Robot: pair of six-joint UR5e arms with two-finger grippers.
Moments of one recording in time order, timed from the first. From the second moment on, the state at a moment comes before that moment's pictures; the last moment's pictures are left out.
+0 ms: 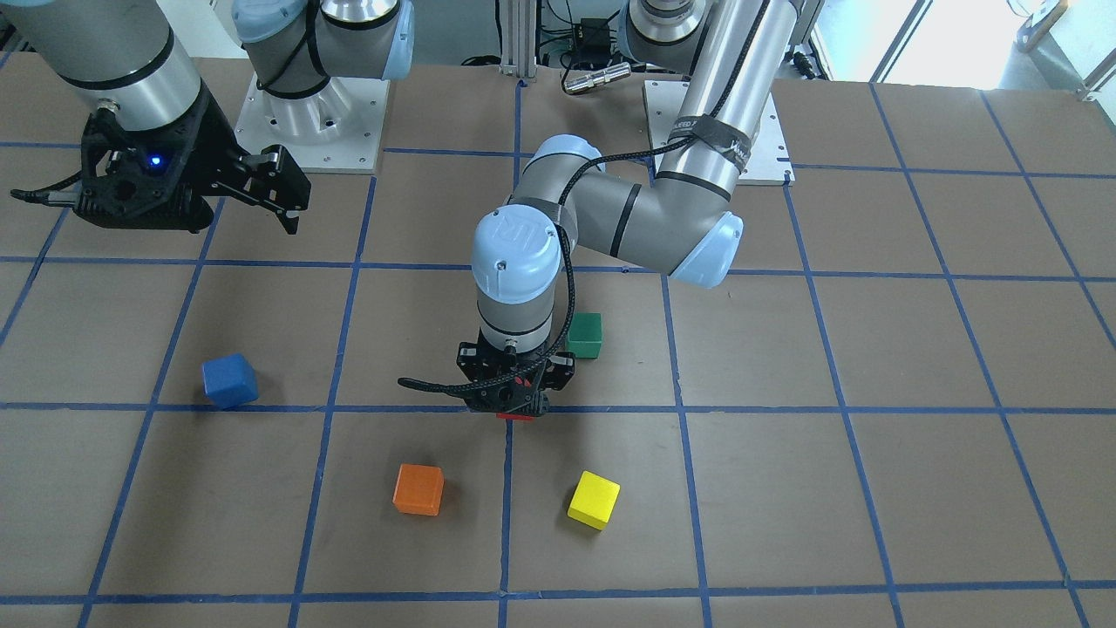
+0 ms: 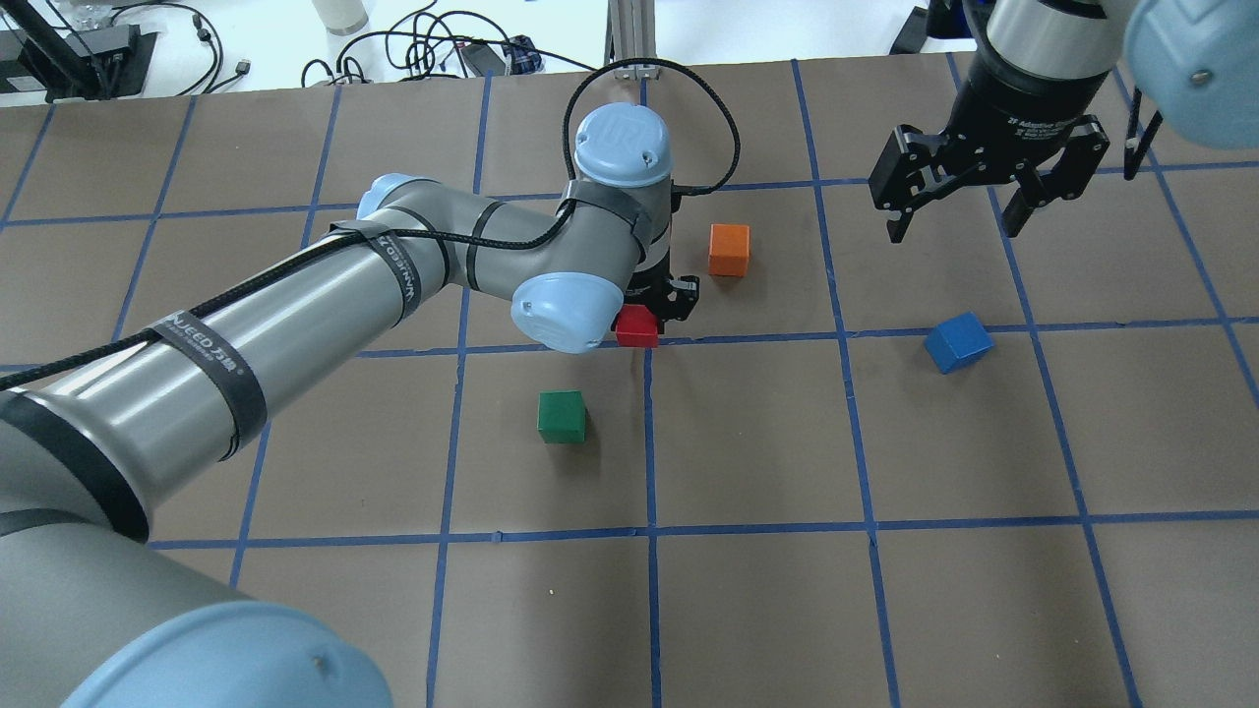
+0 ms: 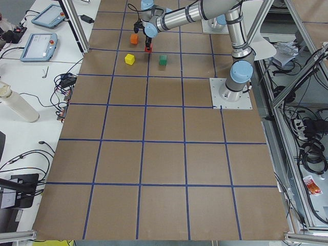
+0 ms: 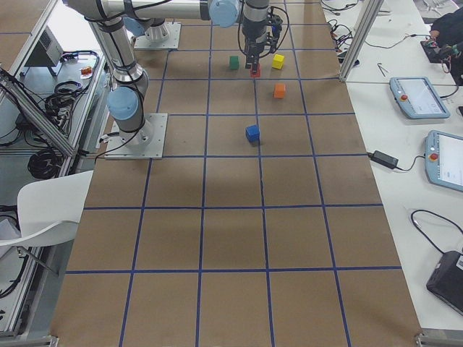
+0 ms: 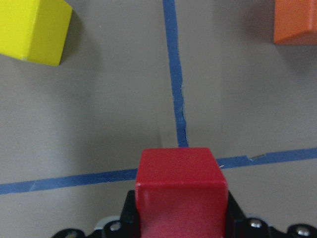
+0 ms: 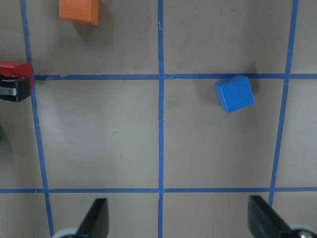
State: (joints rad) left arm -1.97 -2.12 -1.60 -0.99 1.59 -0.29; right arm 1.54 -1.54 1.54 -1.49 -1.57 -0.04
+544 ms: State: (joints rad) left arm -1.96 -2.07 -1.59 -0.97 1.58 -0.27; right arm 1.54 -1.53 1.54 -1.49 -1.58 -0.04
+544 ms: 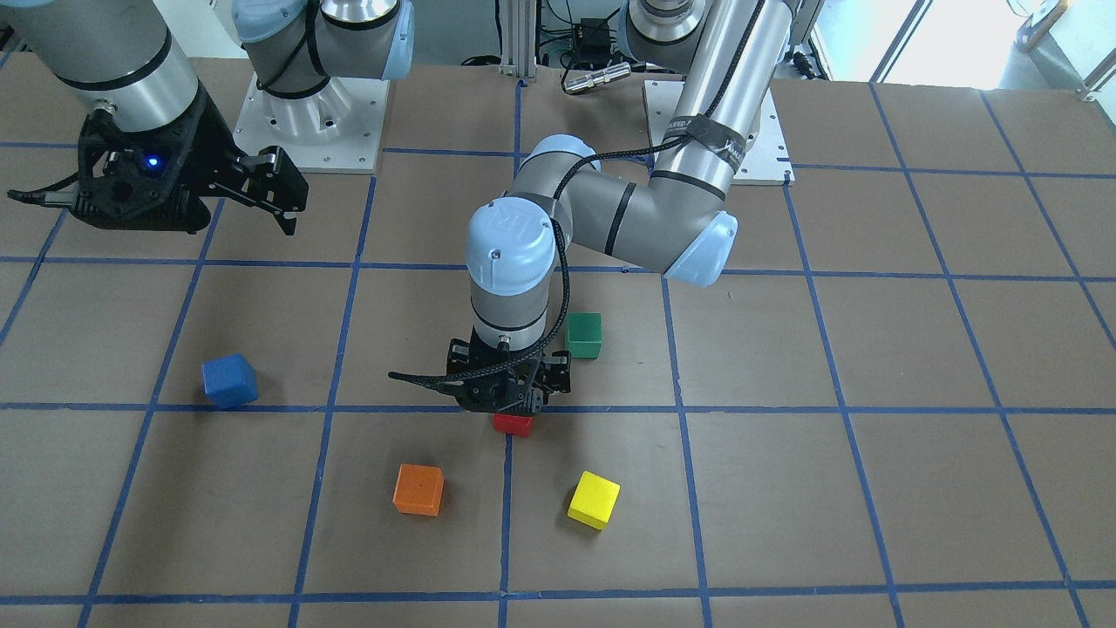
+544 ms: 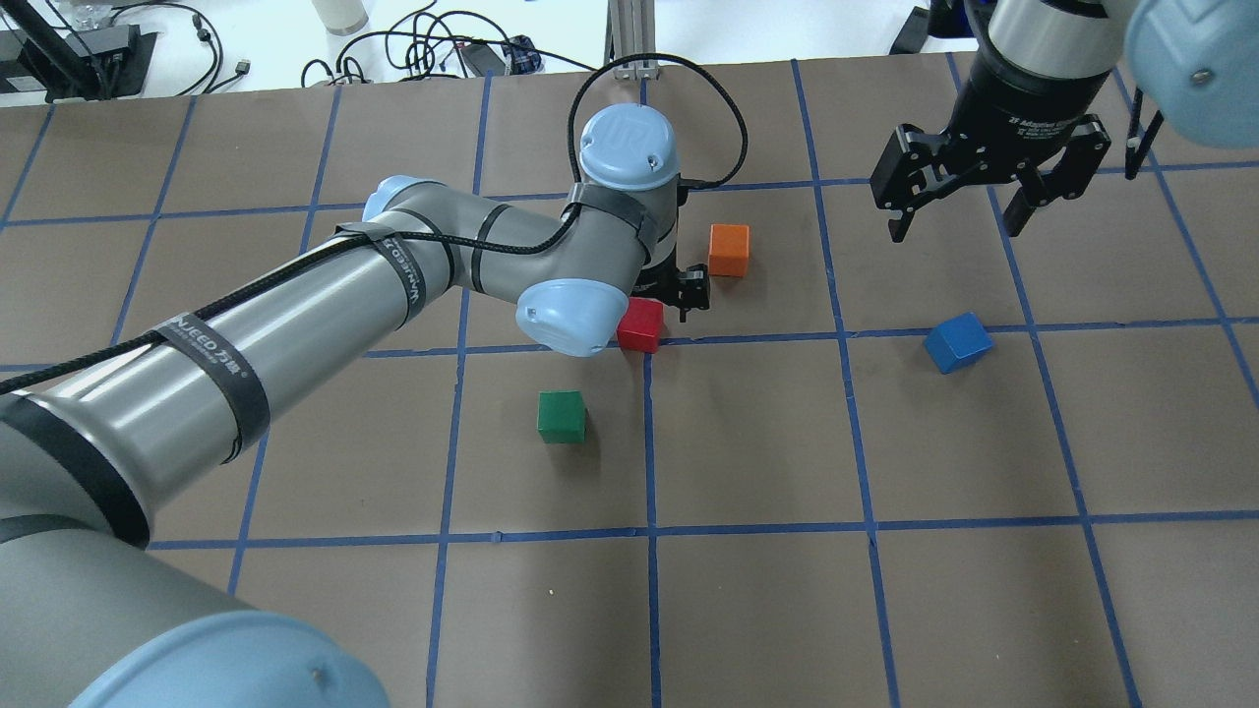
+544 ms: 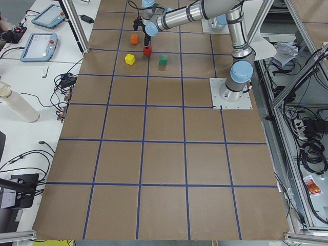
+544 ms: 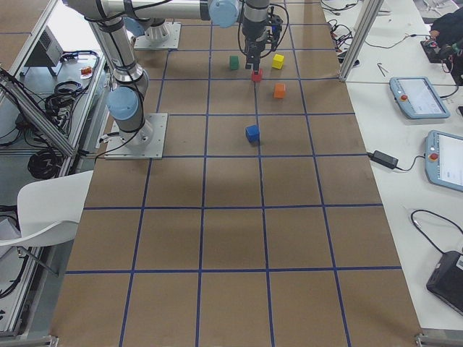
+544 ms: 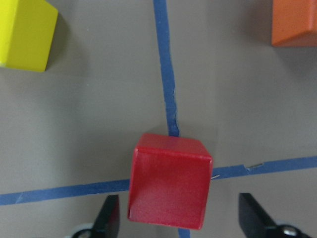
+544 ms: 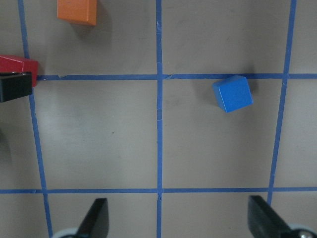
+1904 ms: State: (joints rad) left arm -1.64 -1.58 -1.57 -1.57 1.57 0.06; right arm 1.55 -1.51 1.52 -1.56 -1.48 0.16
